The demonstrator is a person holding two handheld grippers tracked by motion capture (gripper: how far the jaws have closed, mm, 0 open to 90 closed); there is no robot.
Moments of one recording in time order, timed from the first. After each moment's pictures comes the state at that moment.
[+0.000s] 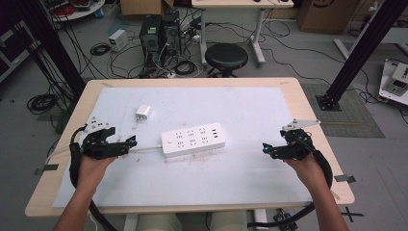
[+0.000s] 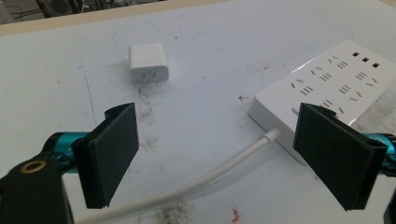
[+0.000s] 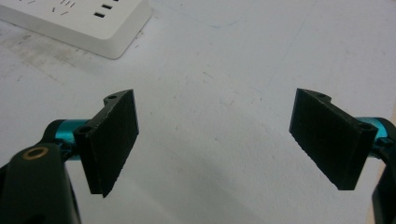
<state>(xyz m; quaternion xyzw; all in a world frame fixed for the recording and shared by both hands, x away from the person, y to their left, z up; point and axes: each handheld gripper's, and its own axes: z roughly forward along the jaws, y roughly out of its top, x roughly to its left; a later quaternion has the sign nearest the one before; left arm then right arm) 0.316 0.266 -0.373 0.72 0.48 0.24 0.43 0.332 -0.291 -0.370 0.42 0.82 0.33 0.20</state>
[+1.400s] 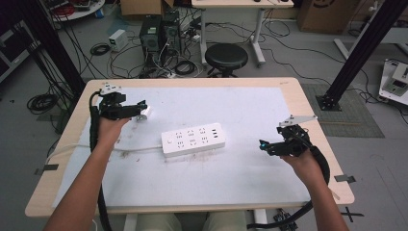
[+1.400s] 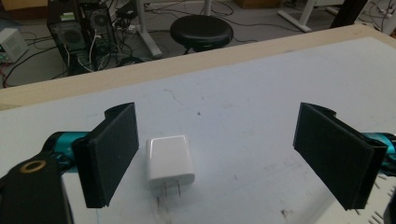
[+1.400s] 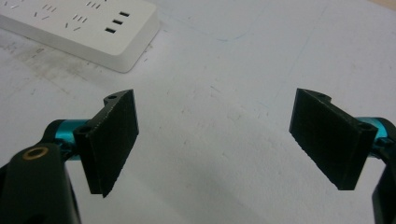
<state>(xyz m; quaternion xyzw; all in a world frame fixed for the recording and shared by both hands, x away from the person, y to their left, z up) 0.431 0.252 -0.357 0.69 0.49 0.27 0.46 0.339 -0.281 -0.361 0.42 0.82 0.33 0.19</state>
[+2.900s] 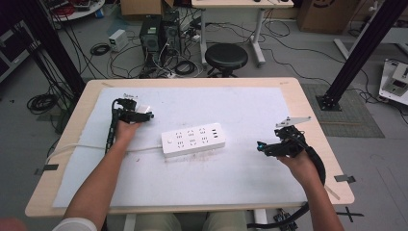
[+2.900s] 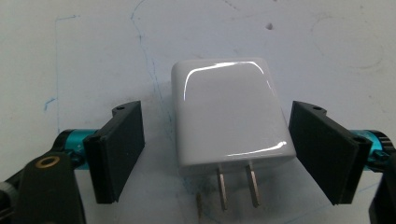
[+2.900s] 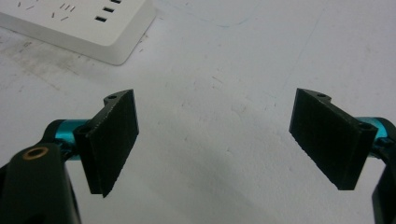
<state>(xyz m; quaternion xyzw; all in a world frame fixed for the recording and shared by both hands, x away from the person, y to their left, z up) 0.495 0.251 -0.451 0.72 0.55 0.23 0.35 0.344 -0.278 -0.375 0.44 0.82 0.32 0.18</state>
